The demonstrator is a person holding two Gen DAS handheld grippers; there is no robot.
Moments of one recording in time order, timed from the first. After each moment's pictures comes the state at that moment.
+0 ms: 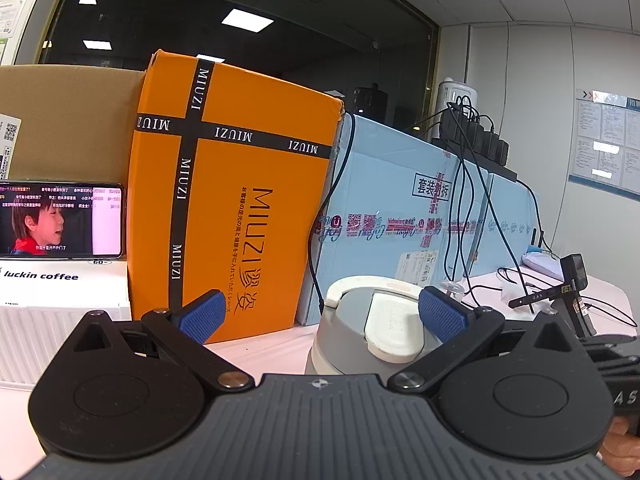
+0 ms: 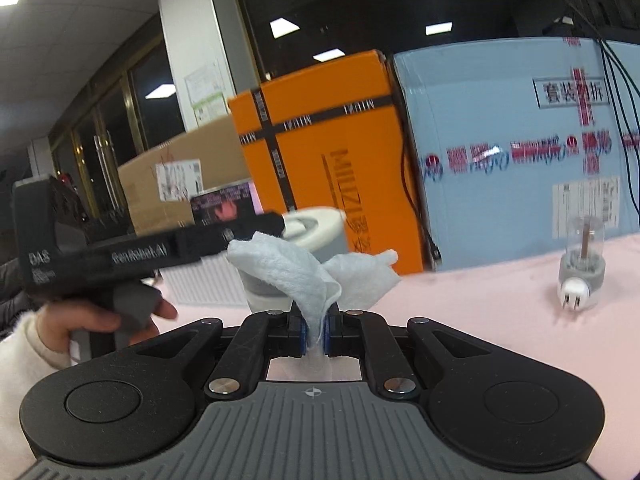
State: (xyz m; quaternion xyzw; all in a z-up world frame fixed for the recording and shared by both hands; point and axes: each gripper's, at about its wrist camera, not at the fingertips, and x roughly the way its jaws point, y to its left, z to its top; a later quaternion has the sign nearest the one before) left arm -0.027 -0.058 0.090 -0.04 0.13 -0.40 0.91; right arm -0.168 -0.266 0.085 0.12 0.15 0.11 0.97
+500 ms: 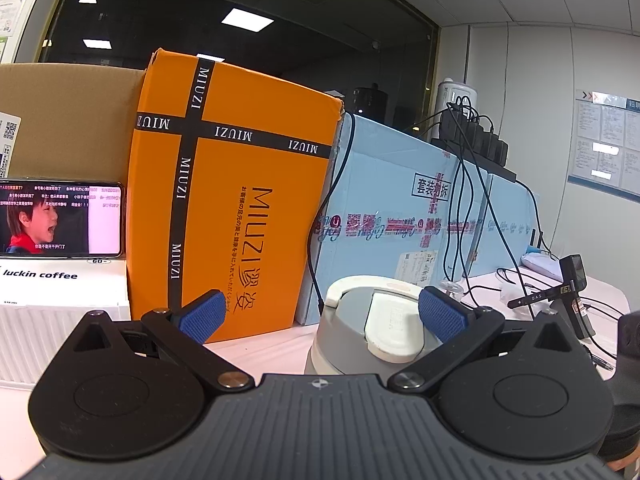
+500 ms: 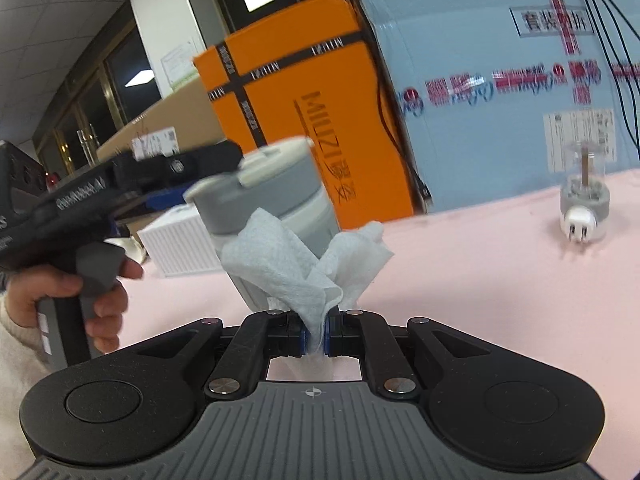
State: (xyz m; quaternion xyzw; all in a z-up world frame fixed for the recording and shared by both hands) left arm -0.026 -0.057 0.090 -0.04 0.13 -0.40 0.91; right arm -0.149 -0.271 0.041 0.16 0.23 0.10 0.96
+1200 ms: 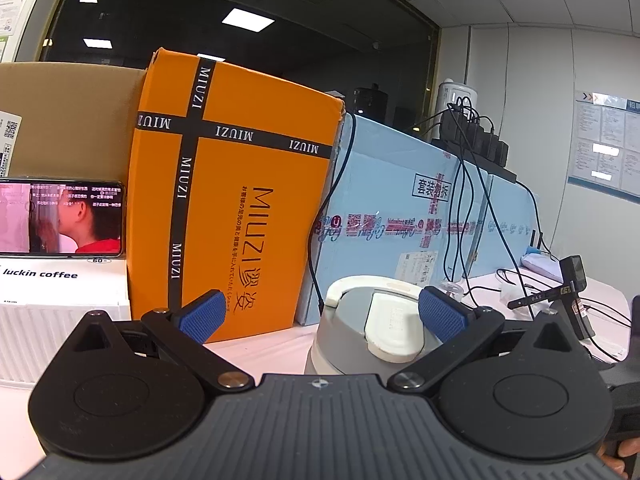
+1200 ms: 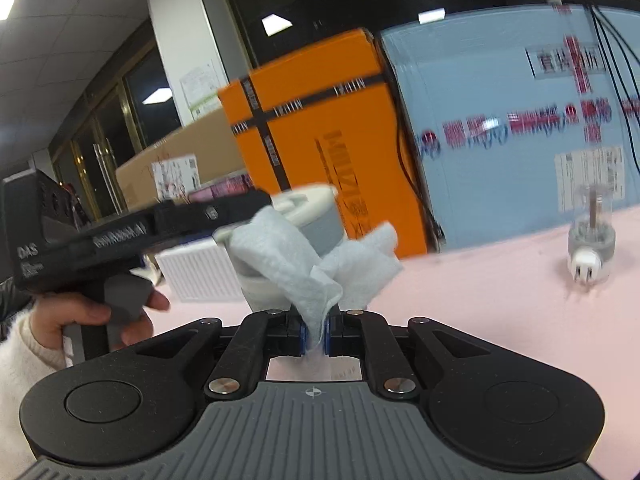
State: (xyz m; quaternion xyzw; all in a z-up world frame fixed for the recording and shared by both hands) left arm -0.030 -0.055 0.090 -0.04 0.13 -0.40 0.91; right arm -0.156 -0.272 0.057 0.16 0.19 0.11 0.96
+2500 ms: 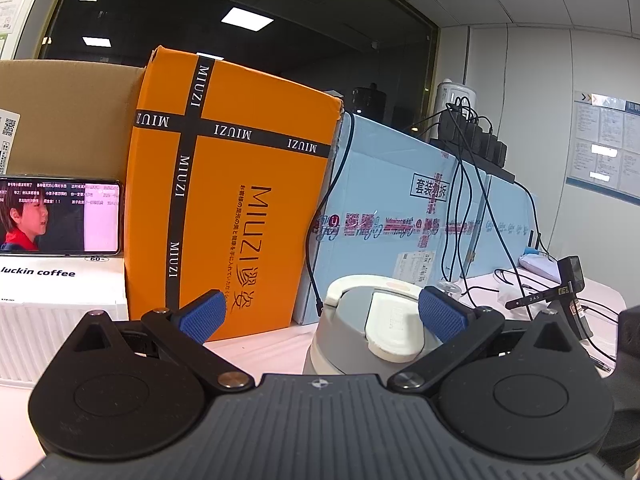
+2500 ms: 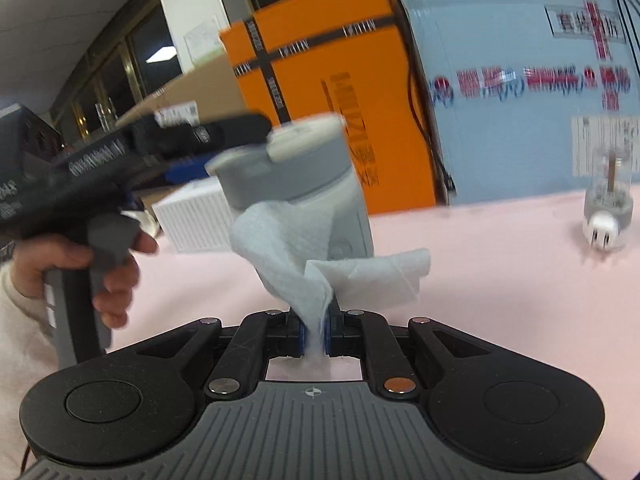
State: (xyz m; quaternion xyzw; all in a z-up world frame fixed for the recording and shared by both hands) left arm -0.029 -0.055 0.090 -0.05 0.13 -0.40 0.91; right arm -0.154 -0.257 0.055 0.12 0.21 0.14 0.96
